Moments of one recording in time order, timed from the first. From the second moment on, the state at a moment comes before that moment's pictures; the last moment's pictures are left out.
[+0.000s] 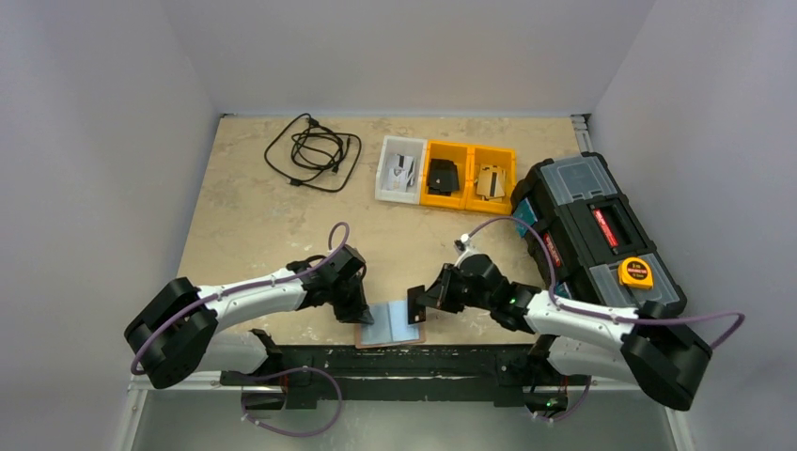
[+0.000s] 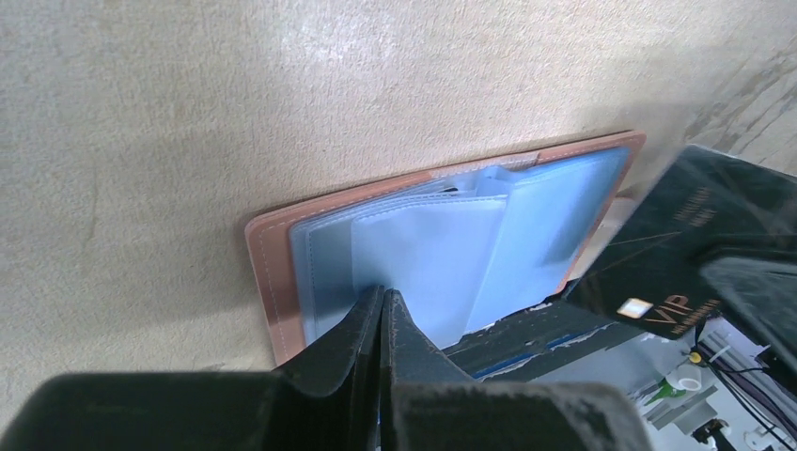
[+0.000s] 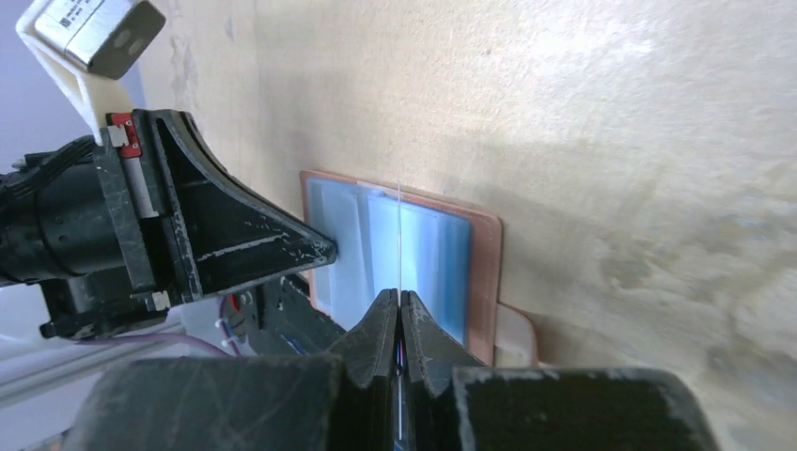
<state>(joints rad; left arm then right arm) -0.82 1.28 0.54 -0.40 0.17 -1.08 0.89 1.15 0.32 0.21 -0.13 1.10</state>
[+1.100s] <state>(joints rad) -0.82 0.83 0.79 -0.85 -0.03 -0.94 0.34 1.54 1.24 -0.36 0.04 0.63</state>
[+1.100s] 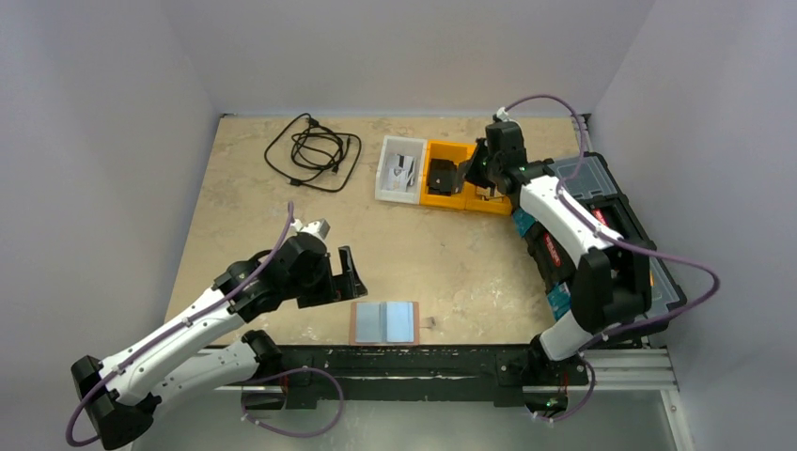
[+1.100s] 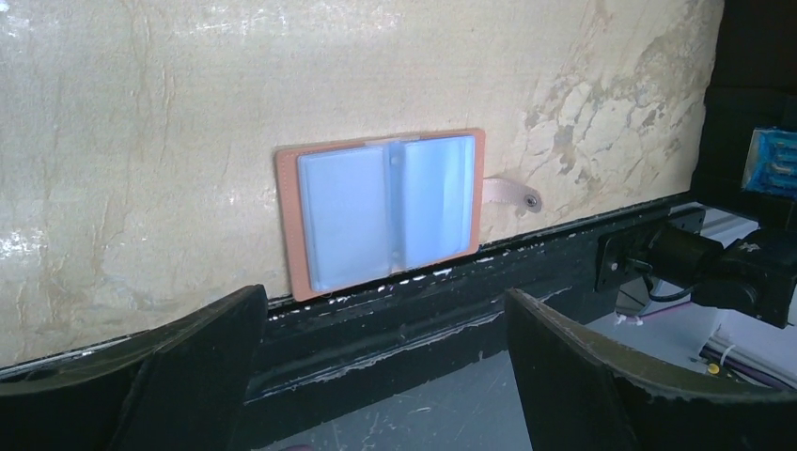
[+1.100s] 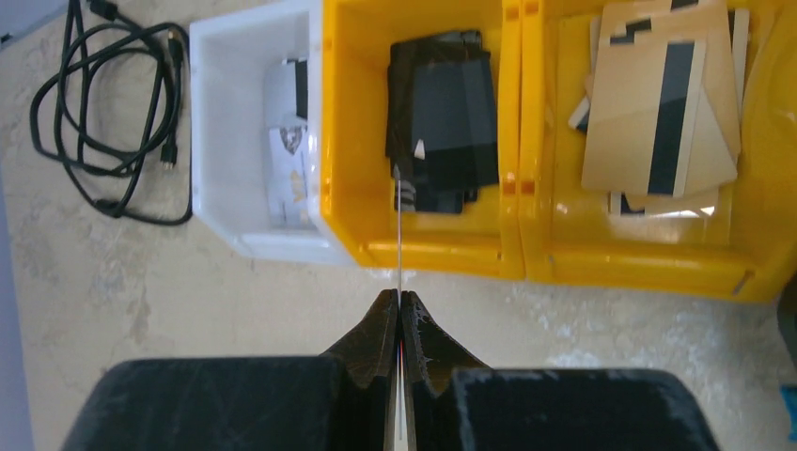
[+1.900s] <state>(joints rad) -0.82 0.72 0.77 -0.95 -0.04 -0.94 0.32 2.14 1.79 -0.51 0.03 0.53</state>
